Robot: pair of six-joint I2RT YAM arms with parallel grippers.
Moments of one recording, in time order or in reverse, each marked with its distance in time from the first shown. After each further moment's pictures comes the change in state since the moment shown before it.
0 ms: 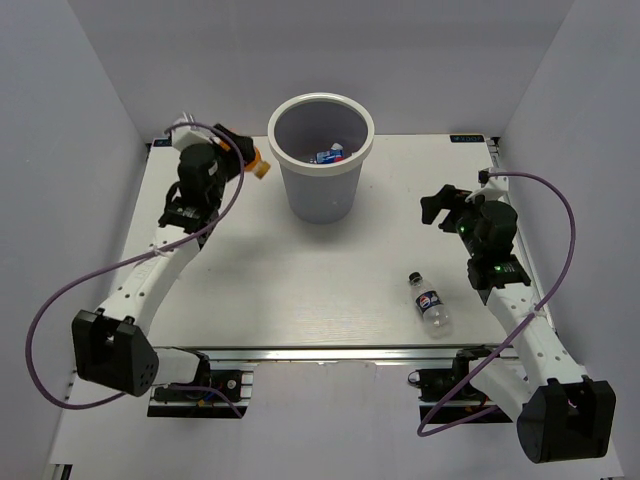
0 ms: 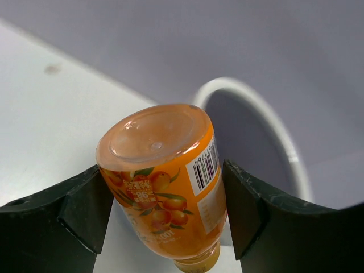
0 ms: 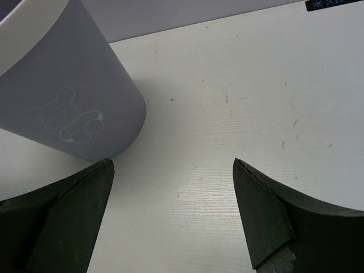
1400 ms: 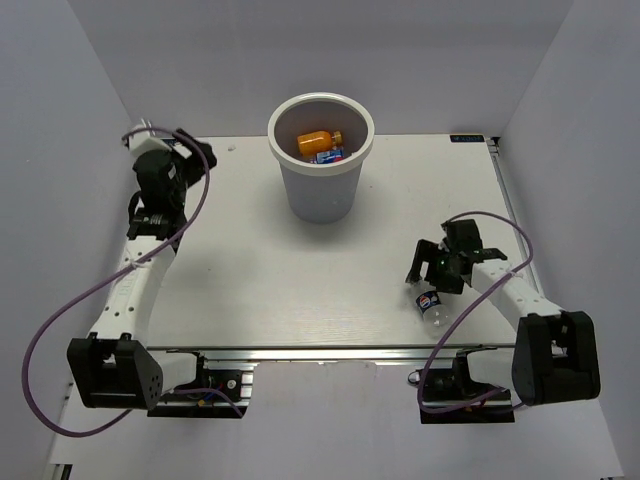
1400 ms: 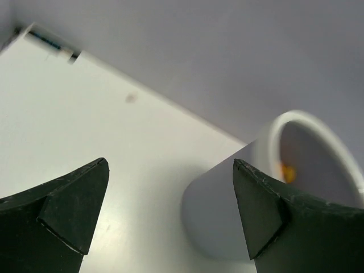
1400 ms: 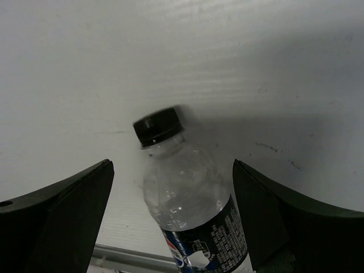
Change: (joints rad) left arm 0.228 -0.094 0.029 -0.060 0.113 0.162; right arm 0.017 0.274 -0.016 -0.594 -0.105 0.060
